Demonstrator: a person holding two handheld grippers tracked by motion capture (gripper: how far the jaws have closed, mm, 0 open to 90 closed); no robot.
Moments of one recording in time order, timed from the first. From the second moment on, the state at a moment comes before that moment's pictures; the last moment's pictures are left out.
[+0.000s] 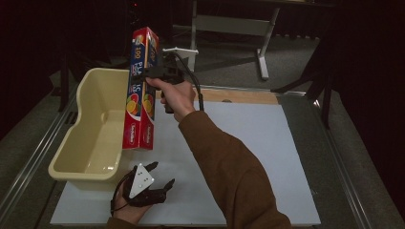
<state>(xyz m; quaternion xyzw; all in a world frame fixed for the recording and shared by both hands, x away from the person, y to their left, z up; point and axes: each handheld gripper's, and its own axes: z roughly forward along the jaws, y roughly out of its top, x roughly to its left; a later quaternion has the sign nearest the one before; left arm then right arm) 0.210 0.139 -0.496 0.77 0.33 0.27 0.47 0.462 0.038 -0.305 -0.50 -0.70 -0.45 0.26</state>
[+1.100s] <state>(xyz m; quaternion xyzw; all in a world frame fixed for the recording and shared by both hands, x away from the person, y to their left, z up) 0.202 0.143 -0.492 0.77 0.33 0.28 0.47 0.444 0.114 -0.362 -0.54 -0.66 -0.43 0.30</state>
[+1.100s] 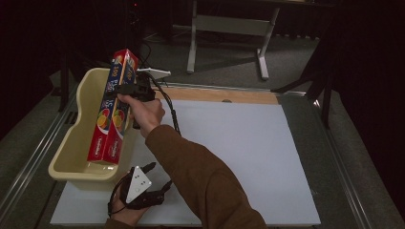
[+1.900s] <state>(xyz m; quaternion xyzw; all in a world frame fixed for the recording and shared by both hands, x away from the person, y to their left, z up) 0.201 0.145 -0.491 0.76 0.33 0.29 0.48 0.437 0.132 -0.391 -0.56 -0.65 -0.41 0.31</state>
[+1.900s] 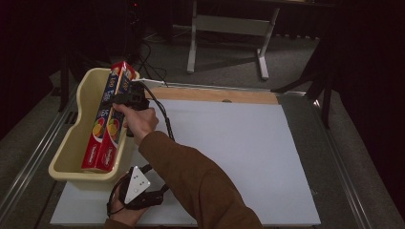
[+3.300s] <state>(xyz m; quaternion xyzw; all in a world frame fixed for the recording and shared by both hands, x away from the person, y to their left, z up) 0.202 0.150 -0.489 0.76 0.34 0.29 0.48 0.441 0.140 -0.410 -0.59 -0.68 -0.33 0.30</state>
